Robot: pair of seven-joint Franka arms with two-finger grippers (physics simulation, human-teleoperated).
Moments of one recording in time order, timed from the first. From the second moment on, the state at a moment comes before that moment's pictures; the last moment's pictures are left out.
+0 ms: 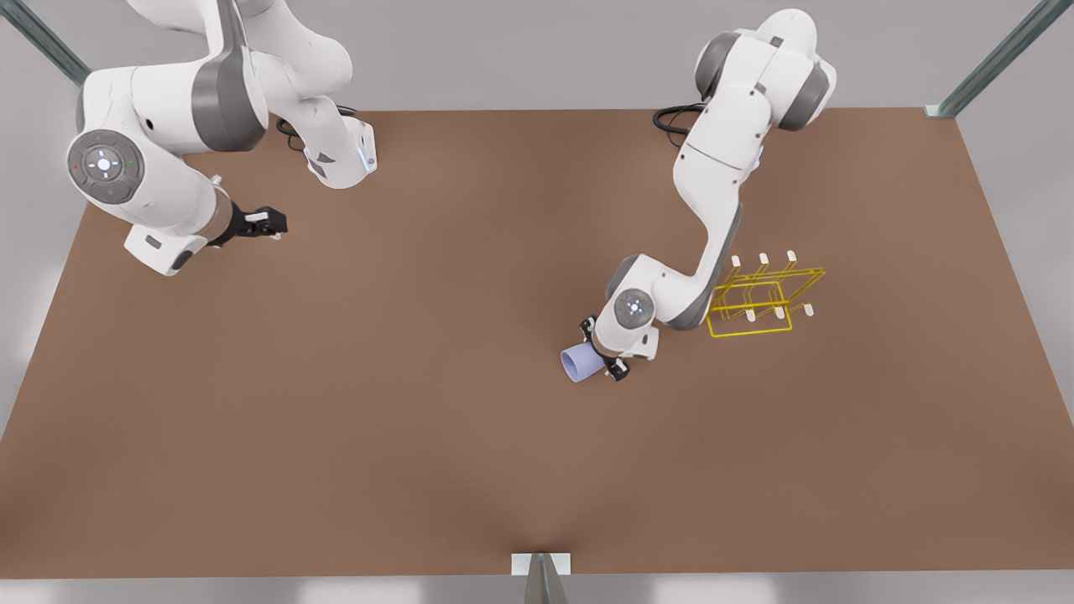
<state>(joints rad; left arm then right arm) -0.57 0.69 -0.01 -1.71 -0.12 2.41 -2.61 0.30 0.05 -0.12 -1.49 -0.05 1.23 -0.02</state>
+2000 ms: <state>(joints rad) -1.35 0.83 1.00 -1.94 0.75 1.60 -2.30 0.28 0.11 -0.12 -1.47 -0.04 1.23 0.00</state>
